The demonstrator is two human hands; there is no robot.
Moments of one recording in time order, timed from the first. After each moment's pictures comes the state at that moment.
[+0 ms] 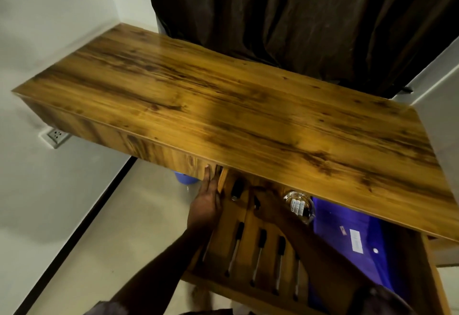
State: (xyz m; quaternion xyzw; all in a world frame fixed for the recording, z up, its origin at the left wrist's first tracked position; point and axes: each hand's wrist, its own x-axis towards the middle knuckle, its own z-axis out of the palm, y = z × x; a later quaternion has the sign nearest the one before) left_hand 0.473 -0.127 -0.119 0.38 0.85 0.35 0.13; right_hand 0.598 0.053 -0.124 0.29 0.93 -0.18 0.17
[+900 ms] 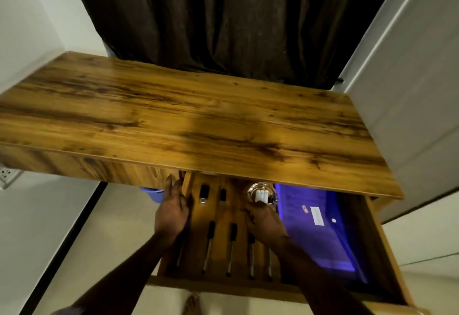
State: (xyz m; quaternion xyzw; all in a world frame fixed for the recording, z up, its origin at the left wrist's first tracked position) left_hand 0.476 -0.129 -0.111 0.37 0.86 0.32 0.13; right_hand 0.705 0.009 -0.088 0.36 0.90 -0.23 -0.05
